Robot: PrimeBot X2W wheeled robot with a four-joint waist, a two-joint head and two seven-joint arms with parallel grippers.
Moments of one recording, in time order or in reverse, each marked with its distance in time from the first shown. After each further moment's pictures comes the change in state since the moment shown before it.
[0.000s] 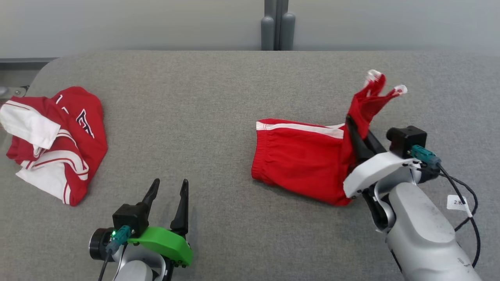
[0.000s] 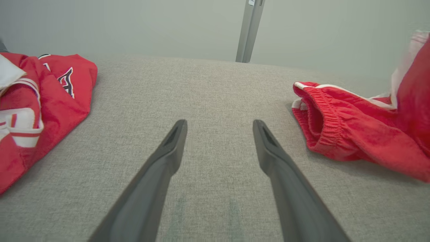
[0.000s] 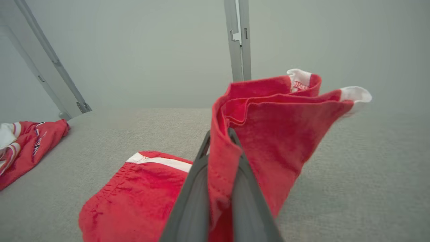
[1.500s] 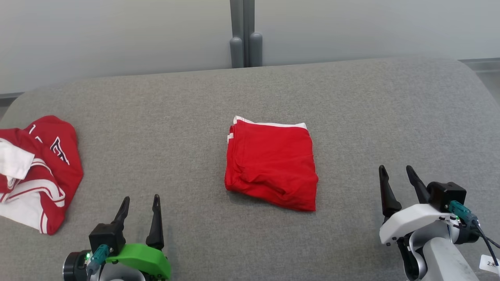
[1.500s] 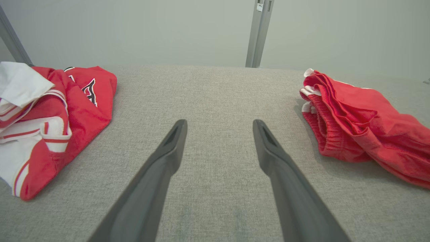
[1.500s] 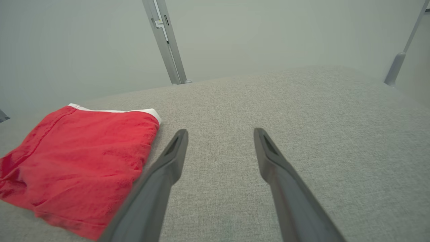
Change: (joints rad) left arm 0.085 0.000 0.129 -0.038 0.071 0.033 0.000; right arm 0.259 0.026 -0.227 -0.100 -0.101 0.000 0.000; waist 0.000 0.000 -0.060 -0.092
